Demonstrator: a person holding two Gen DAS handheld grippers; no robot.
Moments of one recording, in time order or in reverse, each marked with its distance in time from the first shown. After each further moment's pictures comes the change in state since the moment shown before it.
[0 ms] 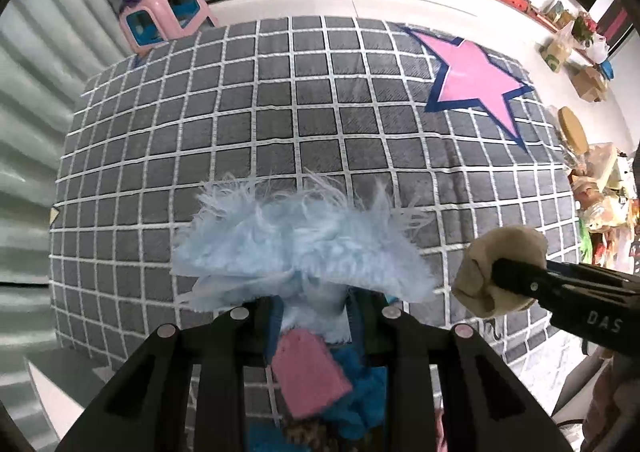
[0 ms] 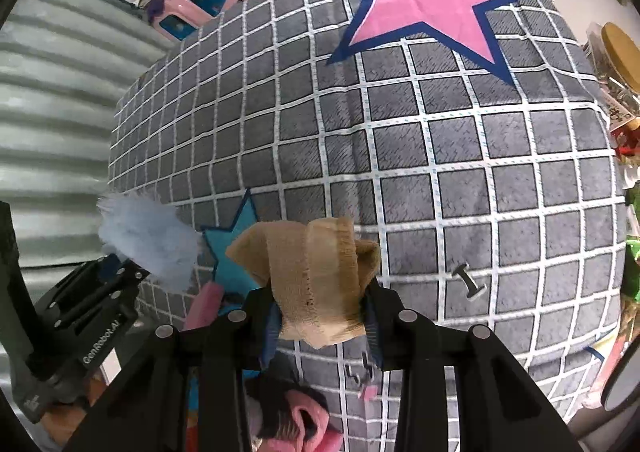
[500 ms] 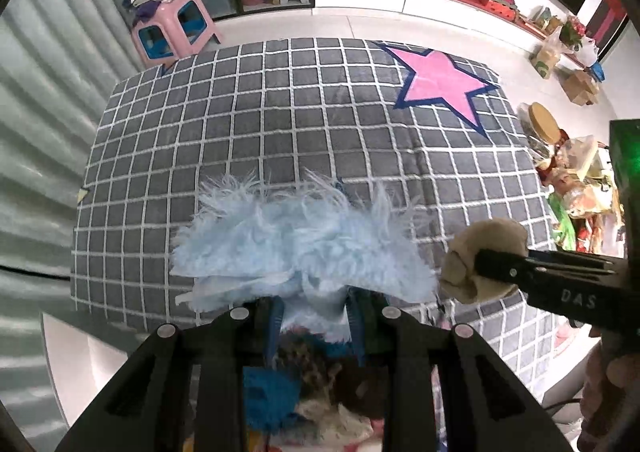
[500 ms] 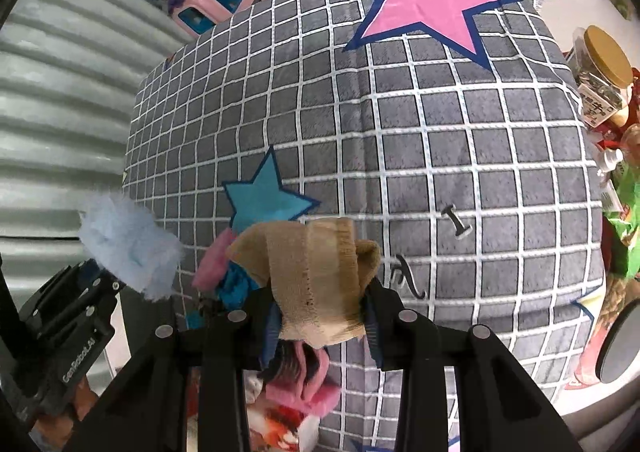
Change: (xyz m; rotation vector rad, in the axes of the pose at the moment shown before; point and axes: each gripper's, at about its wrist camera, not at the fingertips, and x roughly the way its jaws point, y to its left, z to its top) left arm -0.081 -0.006 -0.057 0.005 -0.062 -0.001; right arm -0.027 0.021 -0.049 -0.053 -0.014 -0.005
